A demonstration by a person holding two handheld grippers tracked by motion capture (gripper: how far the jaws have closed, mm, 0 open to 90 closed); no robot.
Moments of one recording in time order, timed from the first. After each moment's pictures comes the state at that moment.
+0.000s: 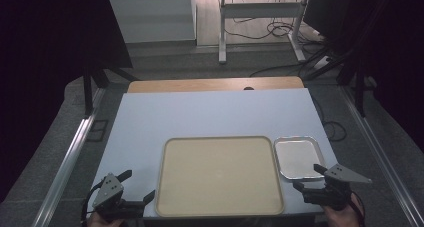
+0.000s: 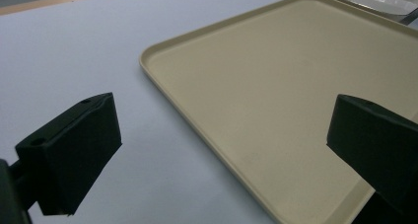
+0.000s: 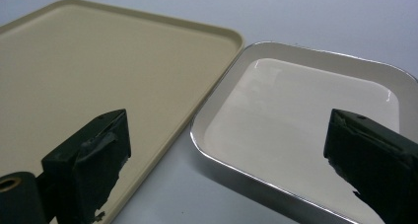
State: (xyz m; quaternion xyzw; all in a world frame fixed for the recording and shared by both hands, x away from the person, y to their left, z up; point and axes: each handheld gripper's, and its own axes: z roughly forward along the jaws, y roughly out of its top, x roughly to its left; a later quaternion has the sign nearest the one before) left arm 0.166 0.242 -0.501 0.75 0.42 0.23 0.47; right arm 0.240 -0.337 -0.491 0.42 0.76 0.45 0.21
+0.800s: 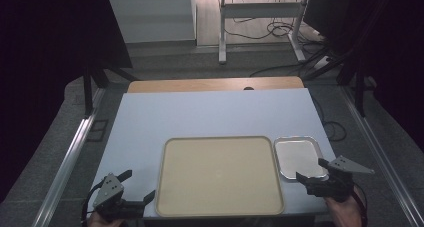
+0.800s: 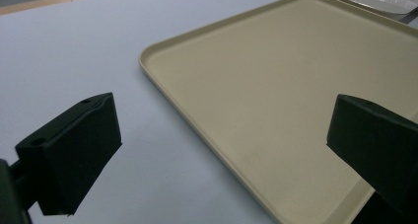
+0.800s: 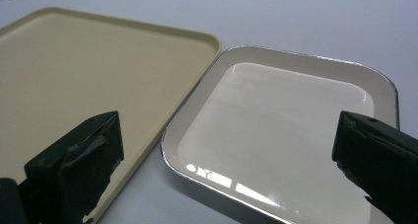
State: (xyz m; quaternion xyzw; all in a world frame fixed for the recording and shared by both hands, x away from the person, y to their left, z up) left arm 0.166 0.241 -0.501 0.75 0.42 0.23 0.47; right arm 0.260 -0.348 -0.487 0.44 0.75 0.45 0.20
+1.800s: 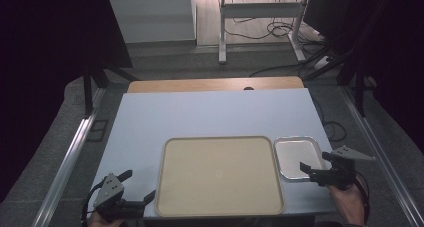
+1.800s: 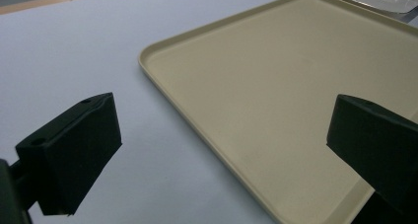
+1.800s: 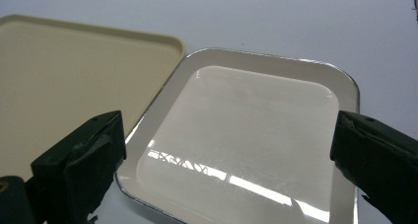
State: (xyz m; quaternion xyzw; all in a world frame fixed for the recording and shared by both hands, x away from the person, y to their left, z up) left arm 0.166 0.241 -0.501 0.75 0.42 0.23 0.47; right arm 0.289 -0.360 -0.484 0.48 0.75 0.42 0.20
